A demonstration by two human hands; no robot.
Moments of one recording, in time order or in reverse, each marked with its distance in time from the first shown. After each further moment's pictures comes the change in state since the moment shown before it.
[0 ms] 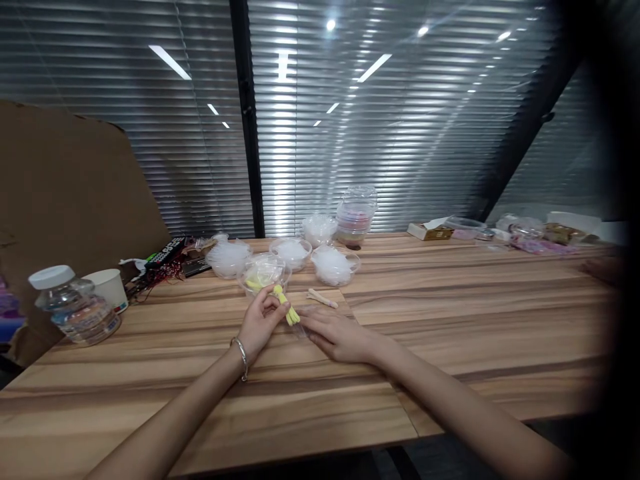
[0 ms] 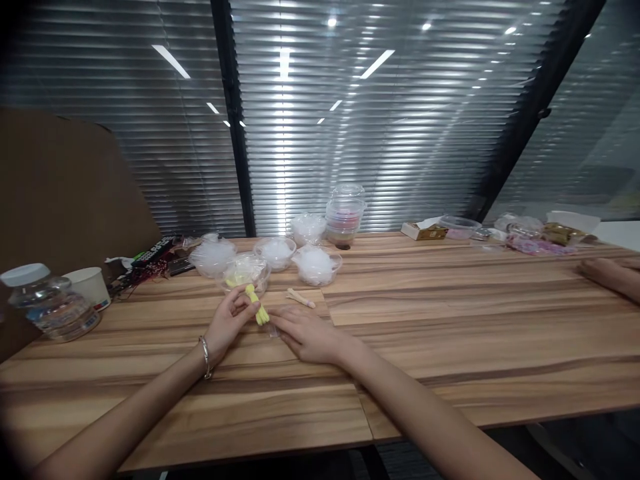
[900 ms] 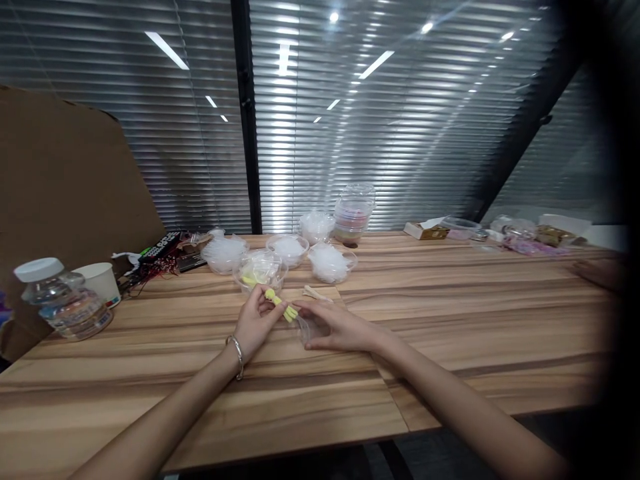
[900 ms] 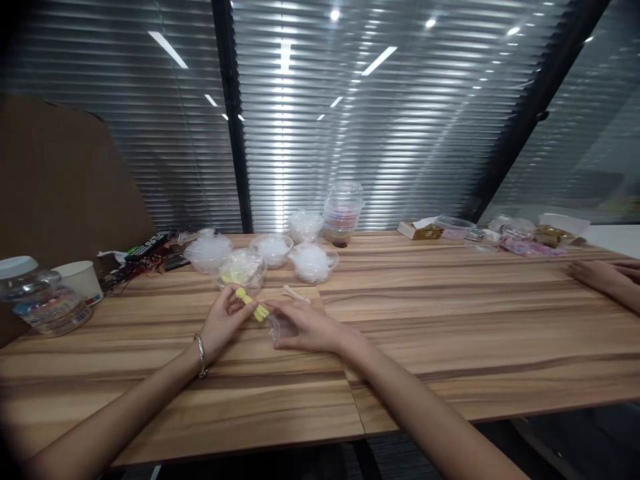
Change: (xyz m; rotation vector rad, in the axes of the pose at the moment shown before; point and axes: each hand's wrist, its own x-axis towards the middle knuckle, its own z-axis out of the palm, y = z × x) left_hand -0.005 -0.003 0.000 0.098 0.011 0.043; right_hand 0.000 -0.006 -0.016 0.272 0.034 0.146
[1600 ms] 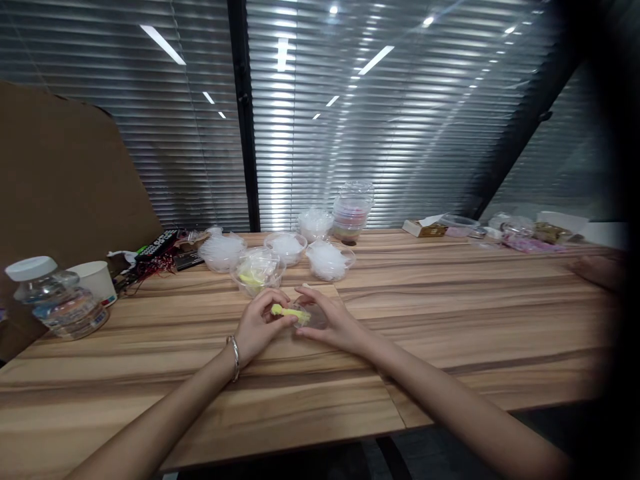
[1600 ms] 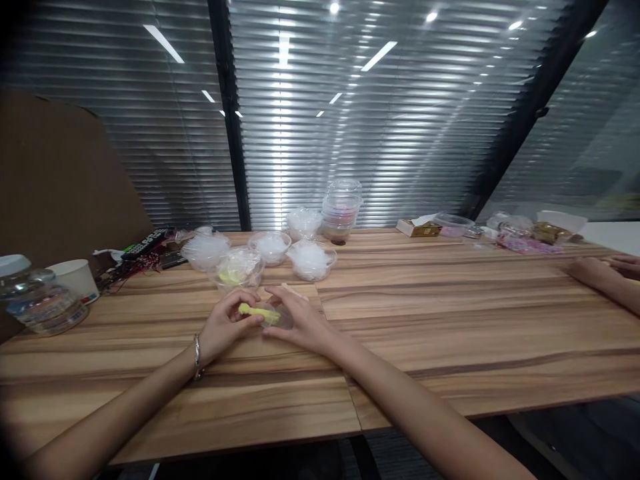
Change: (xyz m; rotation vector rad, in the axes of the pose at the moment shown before) left_hand -0.006 0.012 0.005 0.133 -0.150 0.170; right_hand 0.001 -0.001 0.016 0.017 0.277 0.004
